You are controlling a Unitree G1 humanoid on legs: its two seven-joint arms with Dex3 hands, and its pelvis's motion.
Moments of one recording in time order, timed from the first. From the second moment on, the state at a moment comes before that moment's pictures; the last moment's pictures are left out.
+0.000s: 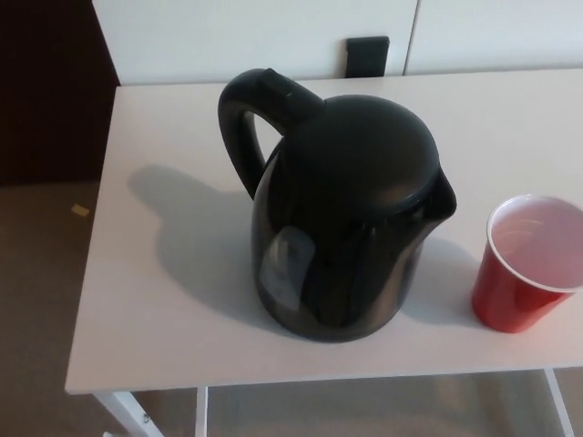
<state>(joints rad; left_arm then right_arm) 0.35 0.60 0.52 0.39 -0.05 0.17 -0.37 -0.17 -0.40 0.02 1.29 -0.27 -0.01 0.12</state>
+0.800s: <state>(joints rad) 0.14 0.48 0.18 1.03 0.03 -0.07 -0.26 -0.05 -0.40 -0.06 1.33 -0.21 -0.01 0.10</state>
